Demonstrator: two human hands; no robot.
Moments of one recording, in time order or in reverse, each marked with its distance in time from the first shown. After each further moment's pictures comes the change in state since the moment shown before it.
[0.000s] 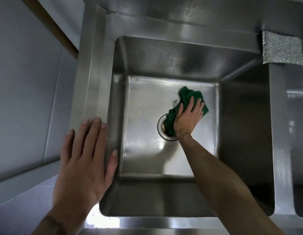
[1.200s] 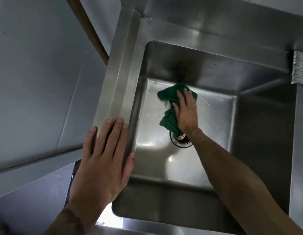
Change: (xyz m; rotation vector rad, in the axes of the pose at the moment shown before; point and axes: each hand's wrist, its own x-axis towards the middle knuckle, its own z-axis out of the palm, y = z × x) left_hand 0.001 -0.004 -0.002 0.042 -0.063 0.009; right_hand 0.025 -0.049 0.010 -0.028 -0.244 -0.577
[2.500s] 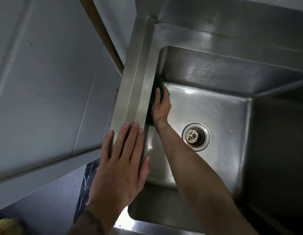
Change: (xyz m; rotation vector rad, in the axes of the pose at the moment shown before) left_hand 0.002 -0.001 -0.001 -0.014 -0.051 -0.001; right_hand 0.023 -0.179 0.017 0.964 0.080 0.497
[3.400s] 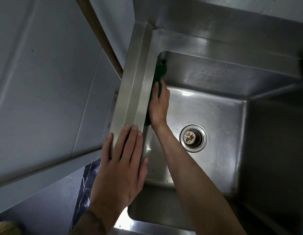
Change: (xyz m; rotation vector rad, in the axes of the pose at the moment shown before) left_hand 0.001 -0.001 -0.001 0.023 -0.020 0.012; right_hand -0.030 -0.063 -0.012 0.076 -0.054 -0.068
